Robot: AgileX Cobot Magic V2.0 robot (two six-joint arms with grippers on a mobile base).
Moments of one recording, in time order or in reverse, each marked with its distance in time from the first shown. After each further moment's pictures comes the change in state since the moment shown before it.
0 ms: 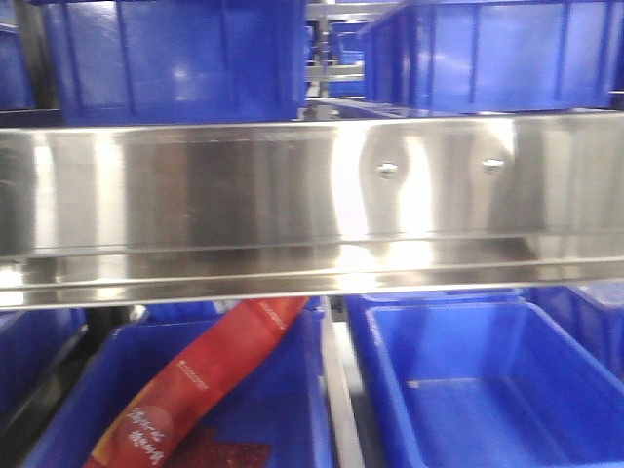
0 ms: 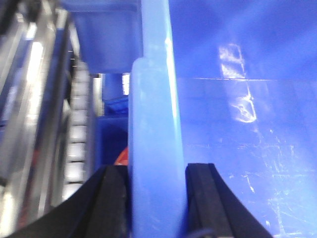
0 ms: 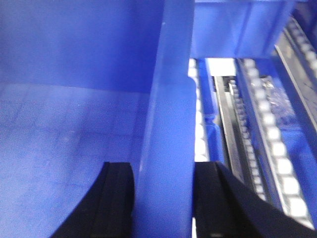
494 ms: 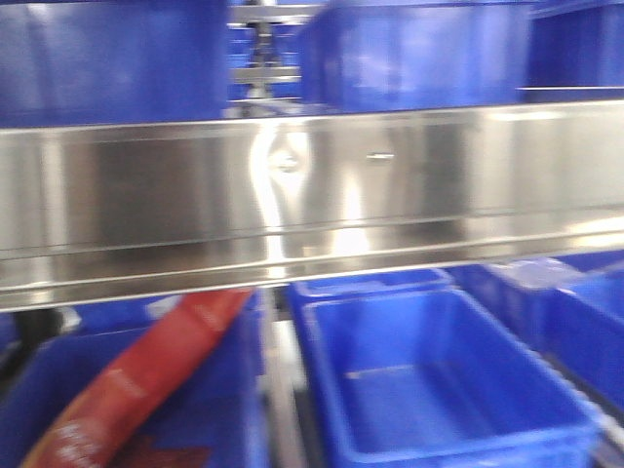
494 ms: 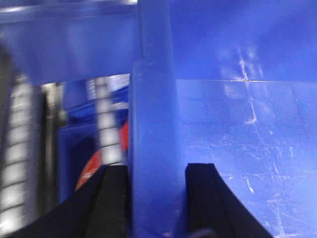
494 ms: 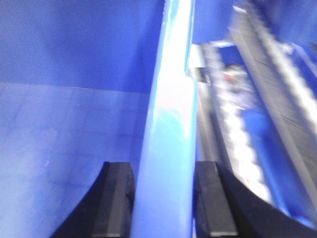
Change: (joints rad) left arm 0.000 -0.005 0.000 0.002 0.000 0.000; right arm 0.000 0.000 0.000 0.004 0.000 0.000
